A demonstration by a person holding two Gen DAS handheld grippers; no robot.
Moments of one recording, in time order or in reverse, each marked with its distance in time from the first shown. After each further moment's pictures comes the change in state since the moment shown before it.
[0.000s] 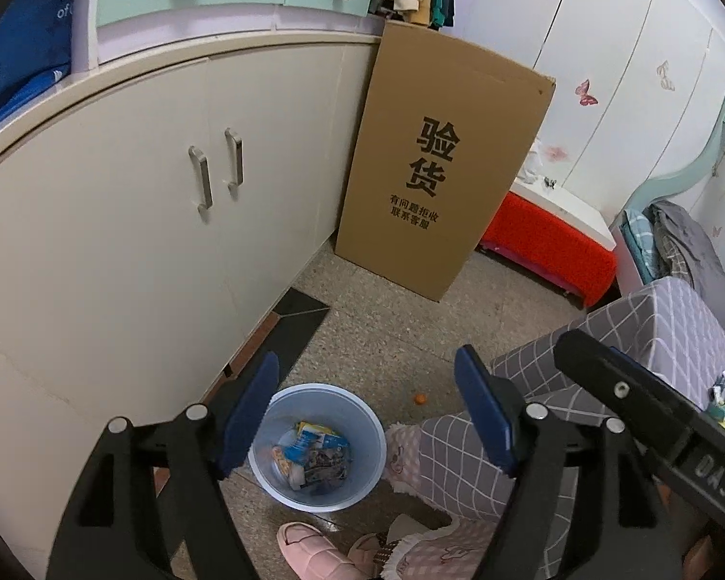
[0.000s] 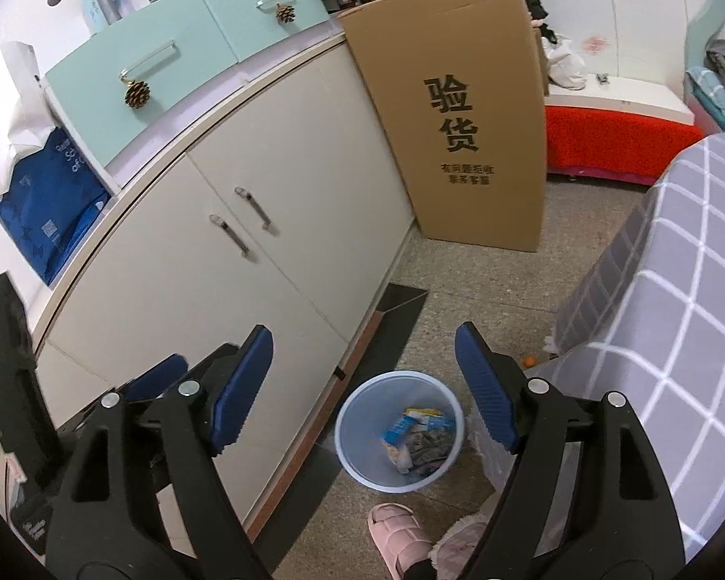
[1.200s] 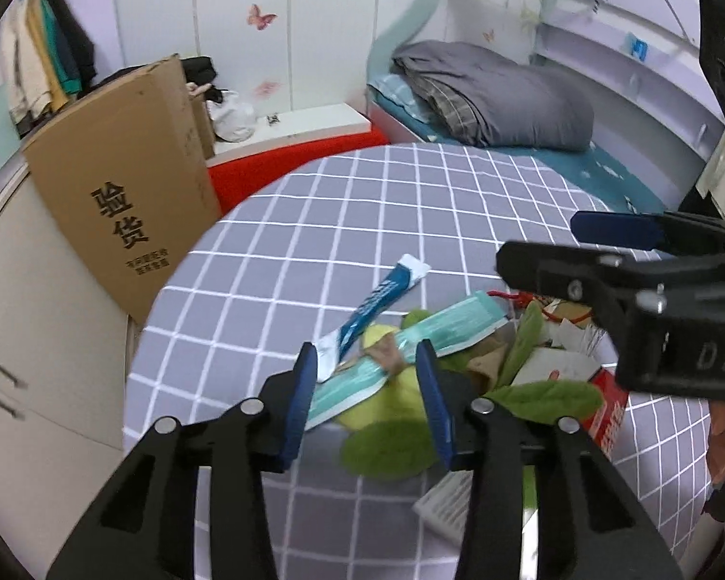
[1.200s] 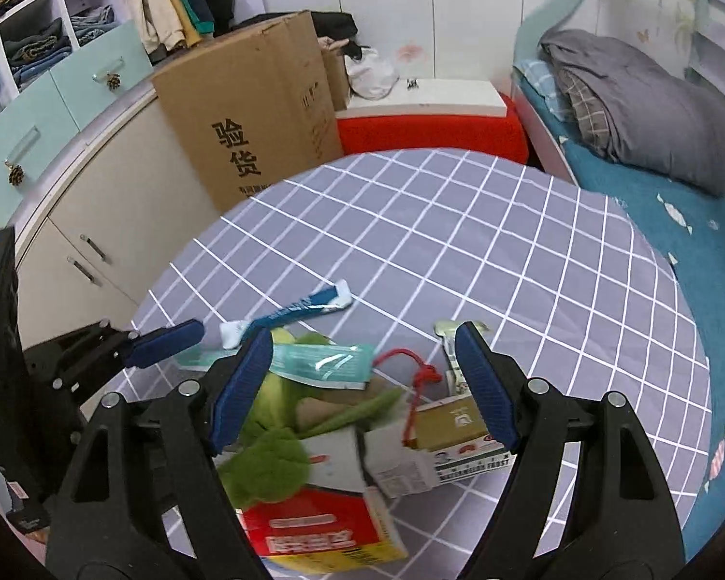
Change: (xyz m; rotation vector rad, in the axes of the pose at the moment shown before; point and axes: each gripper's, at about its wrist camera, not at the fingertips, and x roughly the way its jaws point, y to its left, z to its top) left arm -0.044 -0.361 -0.072 0.721 0.137 -0.375; right arm -0.229 -0.247 0.012 0.108 0.021 -0.378
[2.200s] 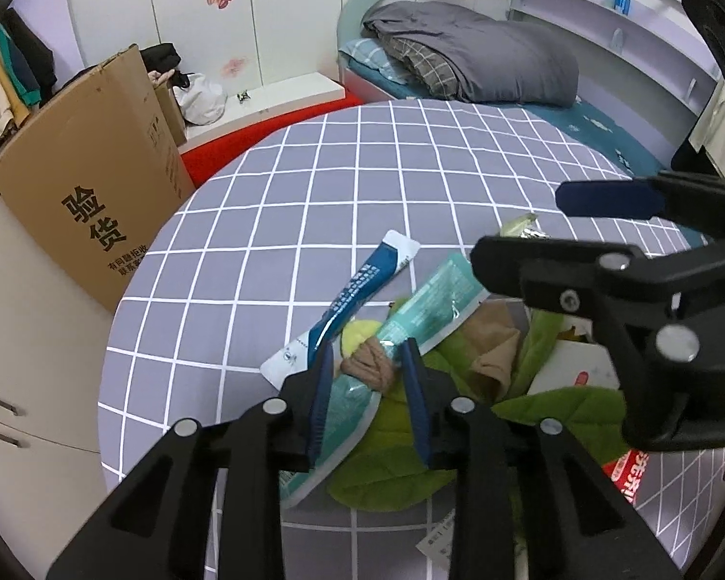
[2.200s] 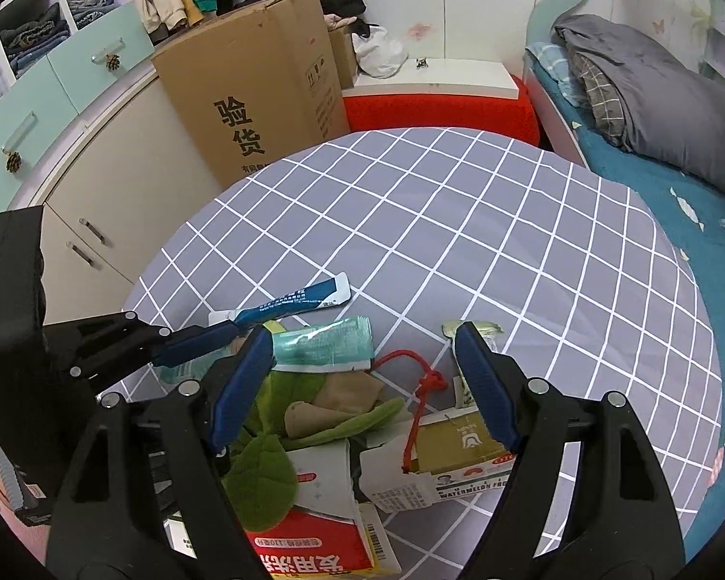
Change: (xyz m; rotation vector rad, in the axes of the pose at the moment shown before) left arm 0.032 -0.008 0.007 0.074 0.103 -0.025; right arm 0.022 0.002 0.008 -0.019 0.065 0.017
